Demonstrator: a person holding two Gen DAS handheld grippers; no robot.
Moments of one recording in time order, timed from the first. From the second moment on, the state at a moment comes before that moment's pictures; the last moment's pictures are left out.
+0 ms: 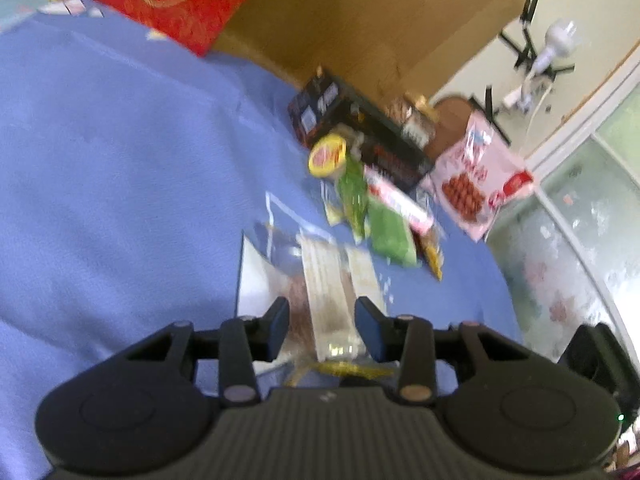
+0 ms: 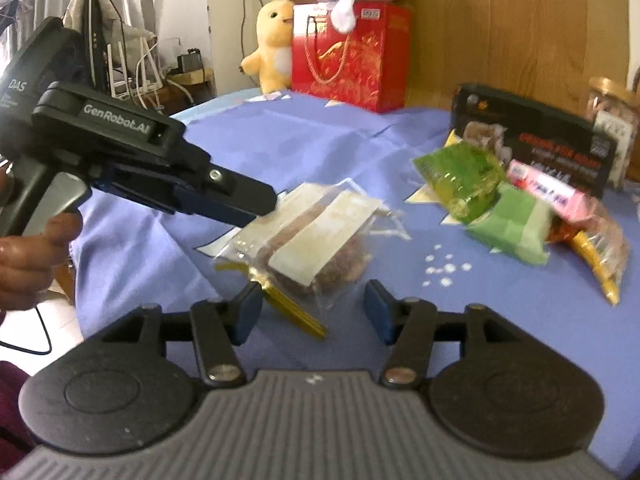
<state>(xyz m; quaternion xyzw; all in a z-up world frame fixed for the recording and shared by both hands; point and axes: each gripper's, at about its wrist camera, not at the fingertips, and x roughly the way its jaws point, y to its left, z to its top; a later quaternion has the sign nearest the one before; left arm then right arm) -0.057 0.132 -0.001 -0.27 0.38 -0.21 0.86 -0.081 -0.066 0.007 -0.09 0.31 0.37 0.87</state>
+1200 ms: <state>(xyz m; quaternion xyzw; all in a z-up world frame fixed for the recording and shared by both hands) 0.089 0.050 0.112 -0.18 0.29 -0.25 0.91 0.043 -0.117 0.071 -0.05 0.19 0.27 0.94</state>
